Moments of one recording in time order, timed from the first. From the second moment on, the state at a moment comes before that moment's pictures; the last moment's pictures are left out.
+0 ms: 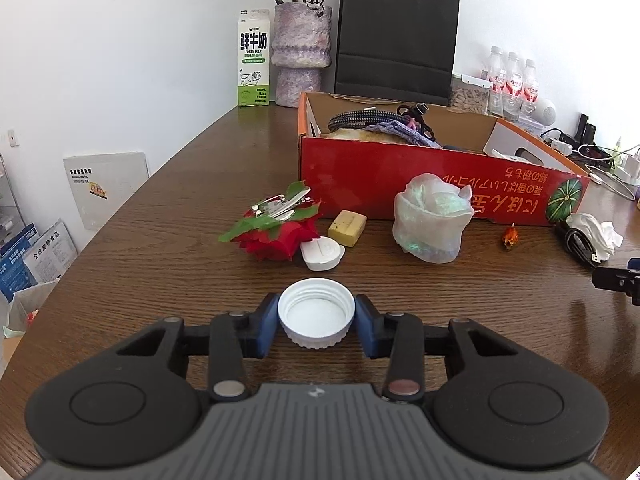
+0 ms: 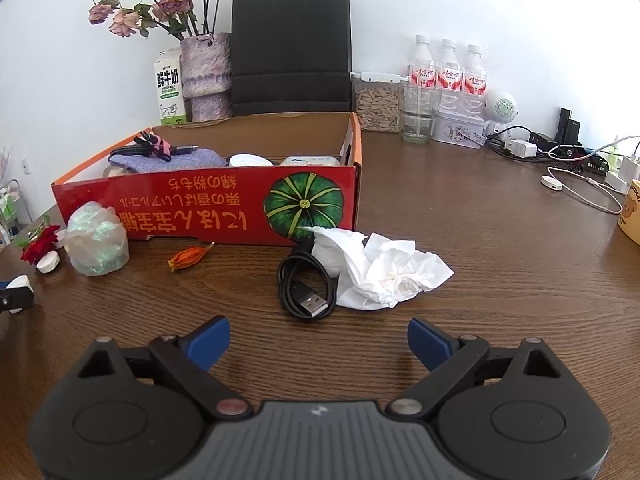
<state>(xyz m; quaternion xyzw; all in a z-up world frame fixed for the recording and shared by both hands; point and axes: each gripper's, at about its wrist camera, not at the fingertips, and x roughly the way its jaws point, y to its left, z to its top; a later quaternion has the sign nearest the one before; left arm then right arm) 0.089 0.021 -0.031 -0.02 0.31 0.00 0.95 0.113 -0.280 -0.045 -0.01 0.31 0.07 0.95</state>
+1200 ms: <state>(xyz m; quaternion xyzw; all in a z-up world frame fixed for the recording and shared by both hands) 0.093 0.022 -0.015 -0.04 0.29 0.01 0.96 0.155 -0.315 -0.037 0.04 0.31 0.04 0.95</state>
